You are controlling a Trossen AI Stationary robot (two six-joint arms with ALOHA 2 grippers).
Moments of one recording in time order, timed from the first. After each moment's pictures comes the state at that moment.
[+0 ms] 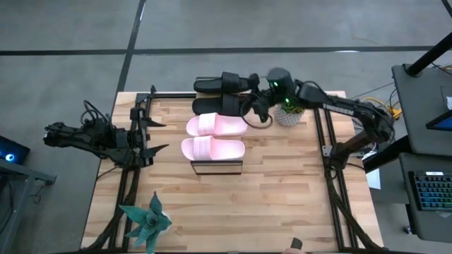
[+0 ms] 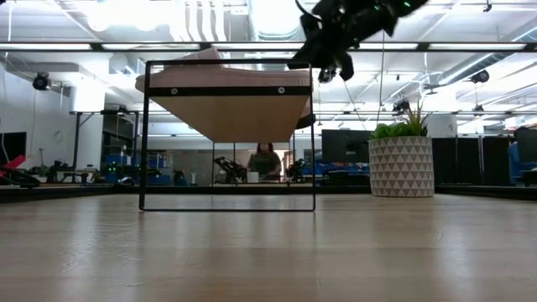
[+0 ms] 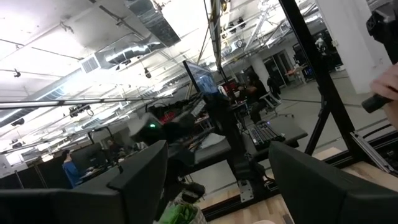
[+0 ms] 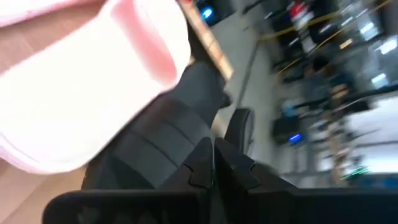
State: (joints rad) left arm -0.21 0.48 0.55 0.20 -0.20 0.53; right arm -0.49 1.48 1.25 -0.25 -0.31 -1.24
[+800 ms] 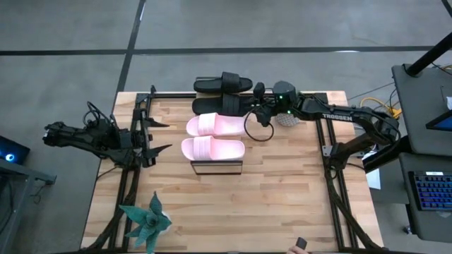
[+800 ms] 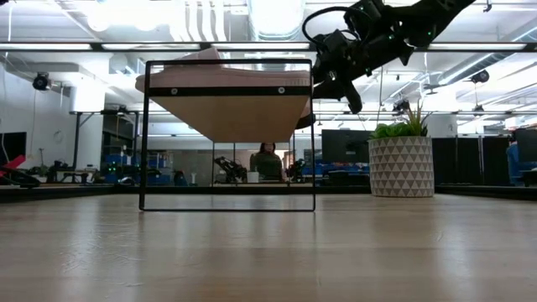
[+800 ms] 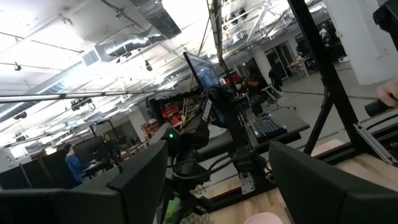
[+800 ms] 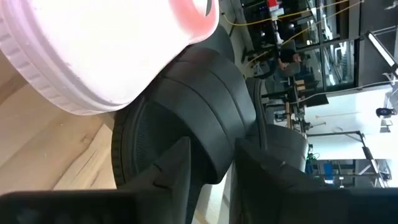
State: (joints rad) left arm -0.21 0.51 0.55 0.20 -0.22 0.53; right arm -0.49 1.41 0.92 0.11 -0.21 -1.34
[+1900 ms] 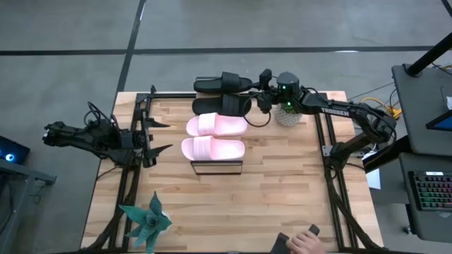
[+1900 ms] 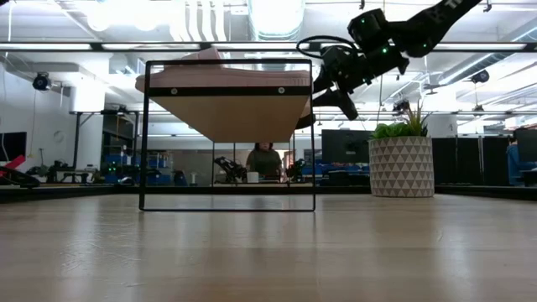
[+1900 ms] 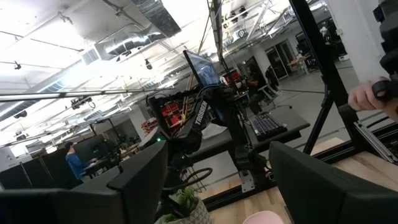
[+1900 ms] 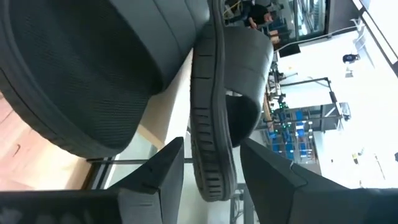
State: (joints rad) left arm -0.21 0.51 0.55 0.20 -0.23 0.53; right arm -0.63 1.46 0.93 0.22 -0.11 -1.33
